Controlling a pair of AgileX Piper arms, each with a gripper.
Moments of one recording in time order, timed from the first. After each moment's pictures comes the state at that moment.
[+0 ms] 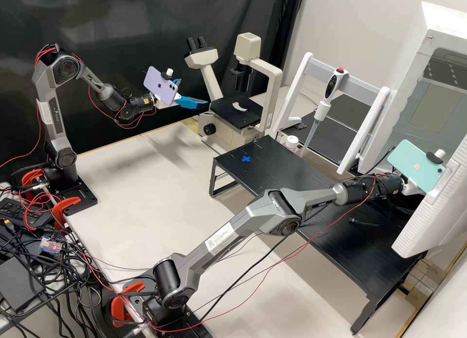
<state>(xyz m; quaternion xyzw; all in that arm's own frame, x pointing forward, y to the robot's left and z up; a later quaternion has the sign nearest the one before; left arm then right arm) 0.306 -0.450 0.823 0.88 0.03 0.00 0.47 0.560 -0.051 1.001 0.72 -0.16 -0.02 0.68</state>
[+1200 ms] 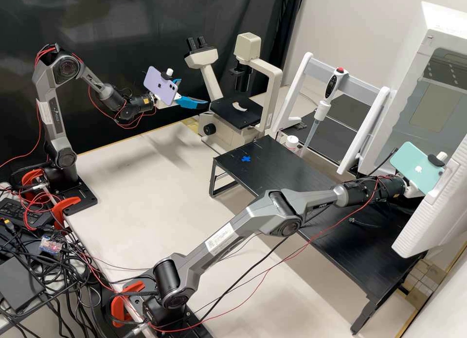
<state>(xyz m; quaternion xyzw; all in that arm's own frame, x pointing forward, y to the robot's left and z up) 0.306 -0.450 0.823 0.88 0.03 0.00 0.47 0.558 -0.056 1.006 0.71 -0.17 -0.01 0.68</state>
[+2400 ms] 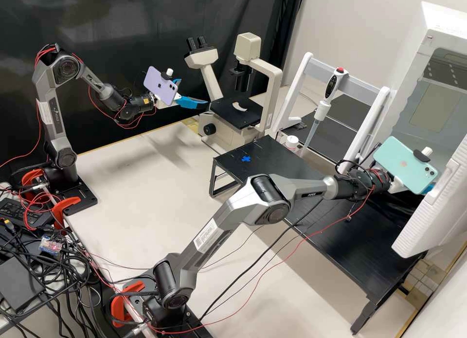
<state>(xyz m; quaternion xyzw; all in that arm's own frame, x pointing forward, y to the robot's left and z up) 0.306 -0.450 0.823 0.88 0.03 0.00 0.47 0.504 -0.020 0.995 0.74 -0.10 -0.08 0.66</state>
